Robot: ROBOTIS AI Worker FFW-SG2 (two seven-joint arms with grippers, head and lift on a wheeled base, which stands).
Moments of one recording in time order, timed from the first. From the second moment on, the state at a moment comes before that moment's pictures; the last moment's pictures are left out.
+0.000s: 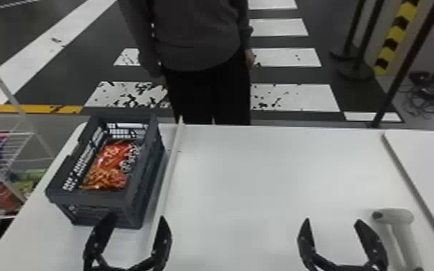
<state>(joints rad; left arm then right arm) 0.74 0.13 -0.05 -1.89 0.09 -0.46 0.02 0.54 -0.18 0.27 -1.72 -0.05 -0.35 -0.26</state>
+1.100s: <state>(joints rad) 0.67 0.13 0.10 -2.17 0.12 -0.17 0.00 0.54 -0.17 0.28 -1.72 -0.04 -0.32 -0.26</state>
